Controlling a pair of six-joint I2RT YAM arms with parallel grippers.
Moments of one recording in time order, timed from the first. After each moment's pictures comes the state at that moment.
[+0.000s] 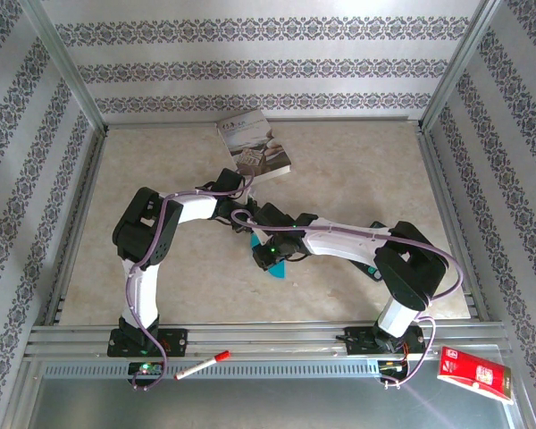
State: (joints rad) left arm -0.42 2.04 1.20 -0.22 0.69 -0.74; right arm 0.88 1.70 1.05 -0.50 -0.20 0.34
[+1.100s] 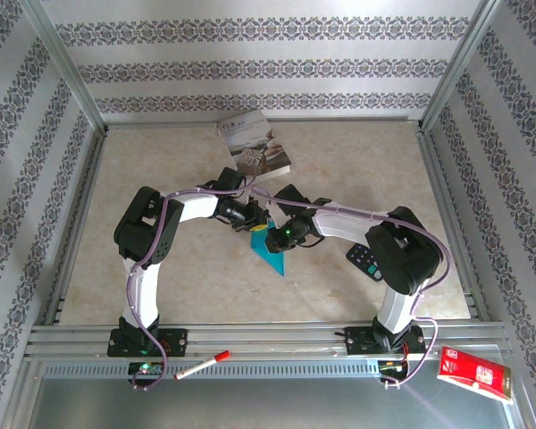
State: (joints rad) left arm -0.42 2.06 1.23 -0.26 0.69 -0.67; right arm 0.66 1.79 1.06 -0.46 -0.41 0.28
